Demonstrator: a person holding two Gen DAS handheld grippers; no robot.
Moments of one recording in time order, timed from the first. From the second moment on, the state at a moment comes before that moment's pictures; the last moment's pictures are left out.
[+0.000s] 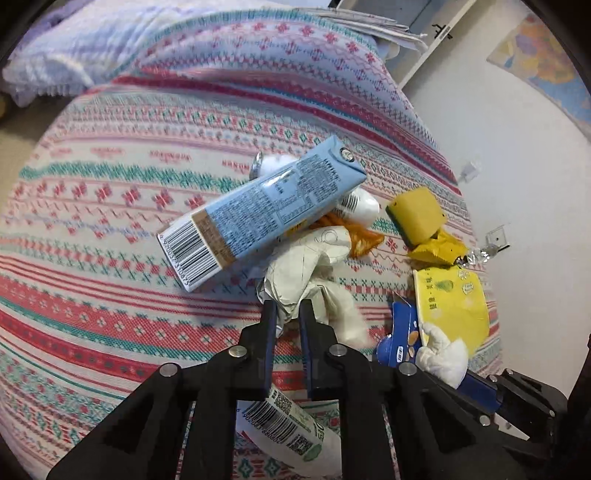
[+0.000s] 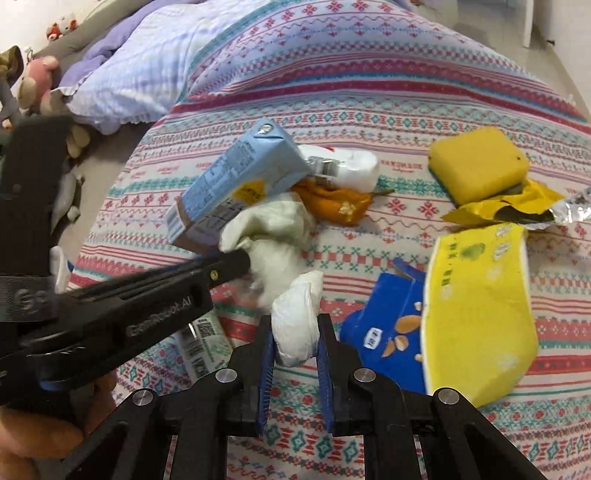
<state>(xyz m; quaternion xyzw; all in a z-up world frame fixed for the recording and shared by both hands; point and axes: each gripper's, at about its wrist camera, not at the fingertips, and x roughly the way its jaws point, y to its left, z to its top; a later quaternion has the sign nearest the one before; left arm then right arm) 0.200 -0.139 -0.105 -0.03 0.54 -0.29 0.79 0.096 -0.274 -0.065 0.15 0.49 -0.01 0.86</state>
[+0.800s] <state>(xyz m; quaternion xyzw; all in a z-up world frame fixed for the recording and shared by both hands) 0.165 -0.048 -0.031 -0.09 0.47 -0.32 0.82 0.090 -0.282 -0.055 0.17 0.46 -0.03 0.87</state>
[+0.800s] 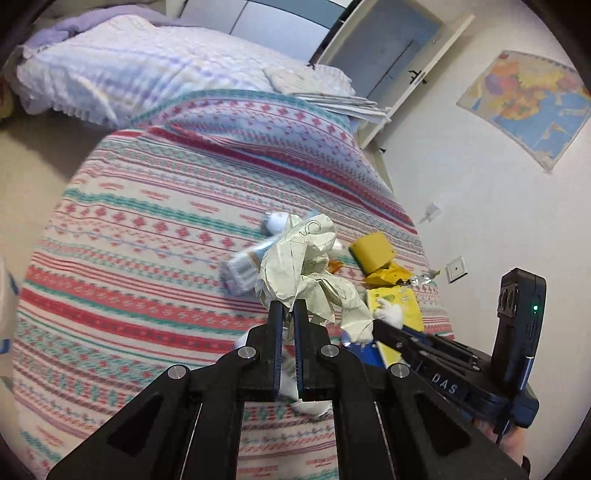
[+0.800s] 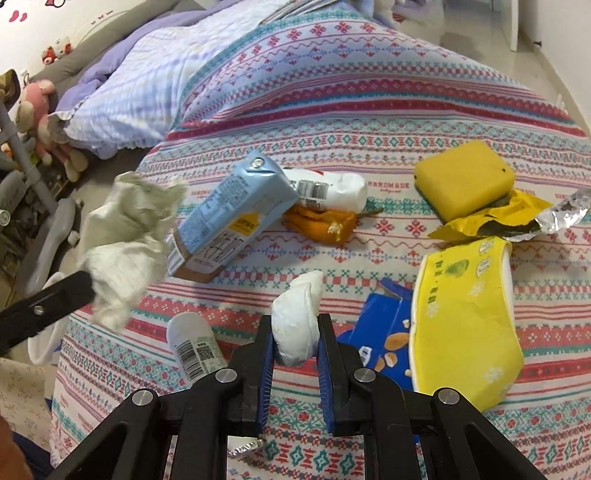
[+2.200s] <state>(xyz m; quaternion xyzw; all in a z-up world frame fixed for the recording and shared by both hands) 0.231 0.296 -0.108 -0.39 0.55 -0.01 0.74 0.111 -0.148 -0.065 0.12 0.42 0.09 0.89</state>
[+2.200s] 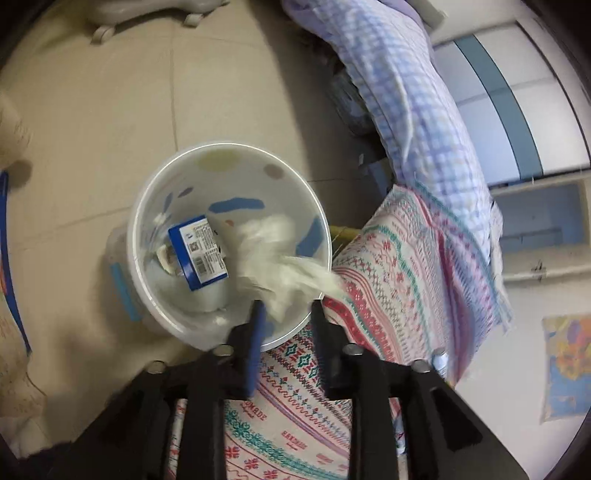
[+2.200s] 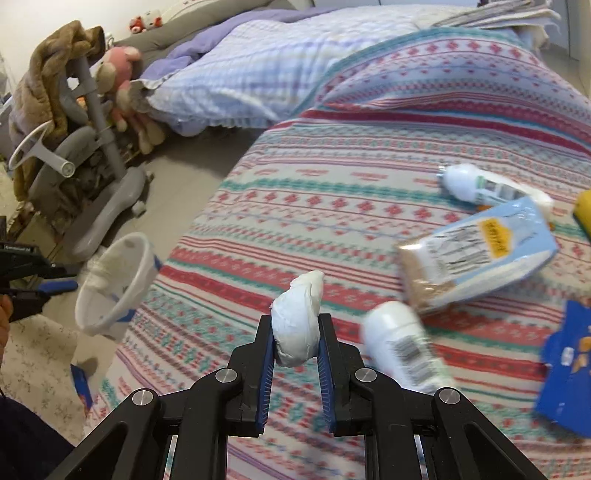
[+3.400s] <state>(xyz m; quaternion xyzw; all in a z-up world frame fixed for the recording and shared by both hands) 0.218 0.366 -0.097 -0.46 0.48 0.07 0.74 0.202 0.062 -0.098 0.15 0.46 0.23 0.84</state>
